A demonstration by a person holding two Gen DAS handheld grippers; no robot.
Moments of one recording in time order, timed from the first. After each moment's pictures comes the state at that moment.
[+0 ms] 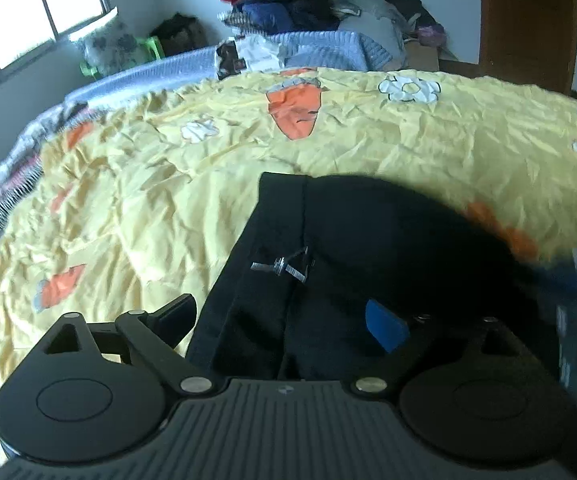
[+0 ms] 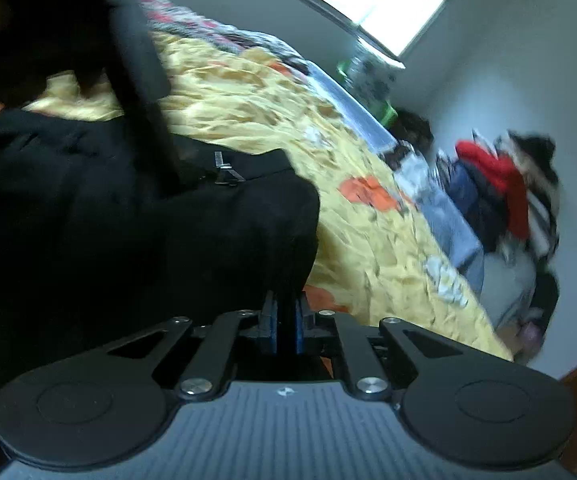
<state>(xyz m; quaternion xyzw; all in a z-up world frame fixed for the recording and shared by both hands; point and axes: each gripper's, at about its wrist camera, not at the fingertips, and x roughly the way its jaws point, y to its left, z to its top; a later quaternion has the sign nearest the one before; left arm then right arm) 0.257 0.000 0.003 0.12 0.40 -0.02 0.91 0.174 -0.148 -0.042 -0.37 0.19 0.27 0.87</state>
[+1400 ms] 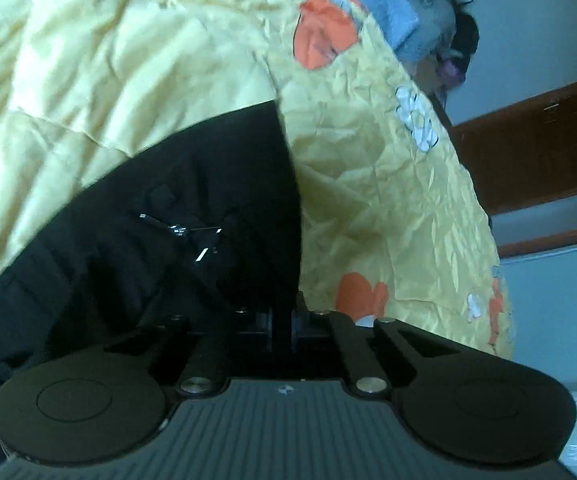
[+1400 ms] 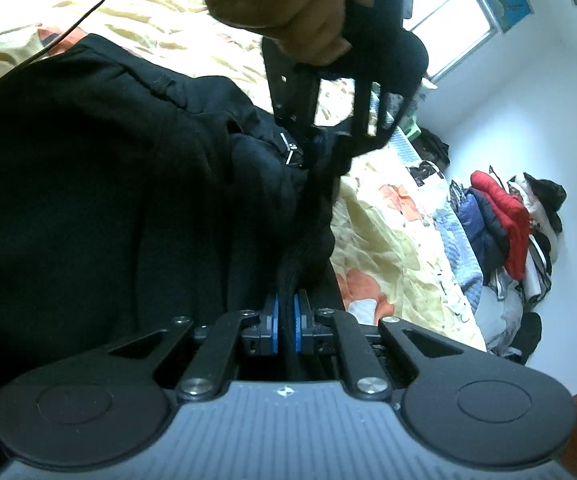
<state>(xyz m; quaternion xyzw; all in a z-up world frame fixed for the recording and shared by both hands) 0.337 0.048 -0.023 -0.30 0.55 -0.09 0.78 0.139 -0.130 -0.071 -0.44 0.18 0.27 0.84</state>
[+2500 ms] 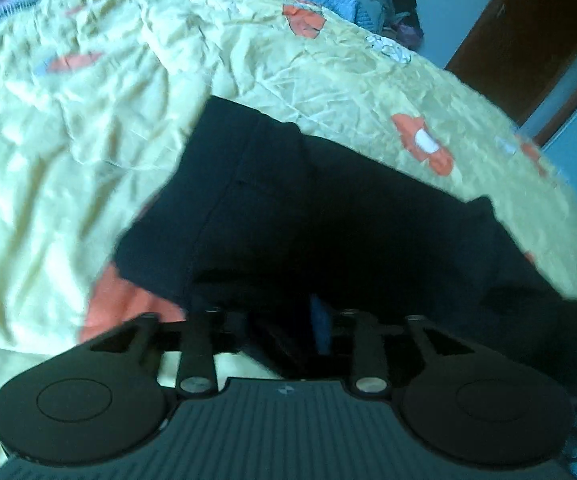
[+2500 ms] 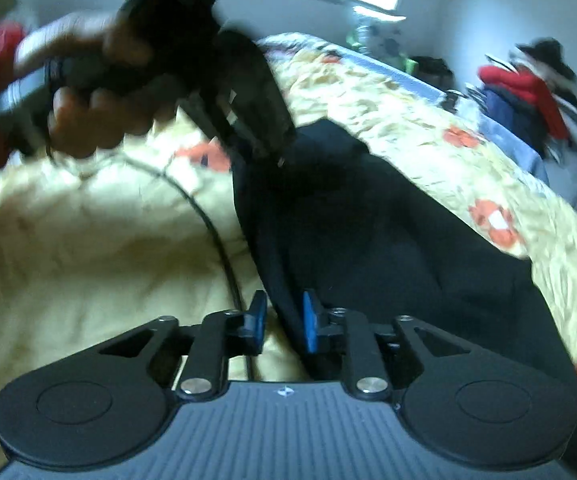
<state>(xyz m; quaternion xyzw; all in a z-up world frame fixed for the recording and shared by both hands) 0.119 0.111 -0.025 -0.07 0.48 -0.11 0.87 -0.013 -0.090 -0.045 -0.17 0.29 0.30 0.89</state>
